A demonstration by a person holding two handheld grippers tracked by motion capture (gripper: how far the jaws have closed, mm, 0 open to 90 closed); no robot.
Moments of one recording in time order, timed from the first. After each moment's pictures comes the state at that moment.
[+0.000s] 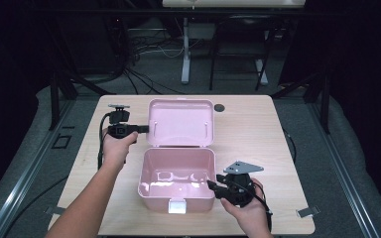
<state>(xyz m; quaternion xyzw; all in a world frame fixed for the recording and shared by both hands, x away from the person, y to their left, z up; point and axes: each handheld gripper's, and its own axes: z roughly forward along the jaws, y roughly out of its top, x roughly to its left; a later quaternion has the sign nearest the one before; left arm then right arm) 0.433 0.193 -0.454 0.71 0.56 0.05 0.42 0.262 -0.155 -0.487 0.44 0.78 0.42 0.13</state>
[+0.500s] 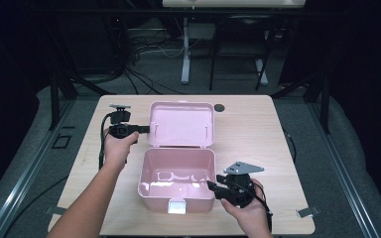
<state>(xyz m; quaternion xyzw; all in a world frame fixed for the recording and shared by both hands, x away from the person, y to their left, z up) 0.436 0.191 -0.458 0.71 0.57 0.05 0.42 0.262 -0.155 -0.488 0.44 0.78 0.42 0.13</state>
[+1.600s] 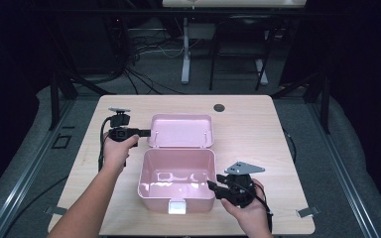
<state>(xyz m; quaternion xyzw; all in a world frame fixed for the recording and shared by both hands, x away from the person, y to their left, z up) 0.431 0.195 -0.466 0.71 0.57 0.02 0.42 0.261 -0.157 -0.488 0.44 0.78 0.42 0.13</state>
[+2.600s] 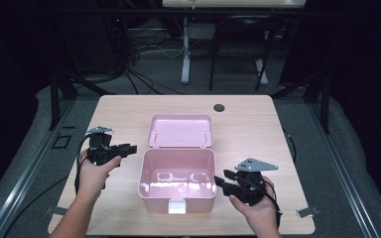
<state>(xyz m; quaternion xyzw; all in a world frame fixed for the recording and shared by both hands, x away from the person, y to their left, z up) 0.356 0.233 -0.463 0.74 0.52 0.08 0.42 0.259 -0.176 -0.470 0.45 0.76 0.44 0.14</state>
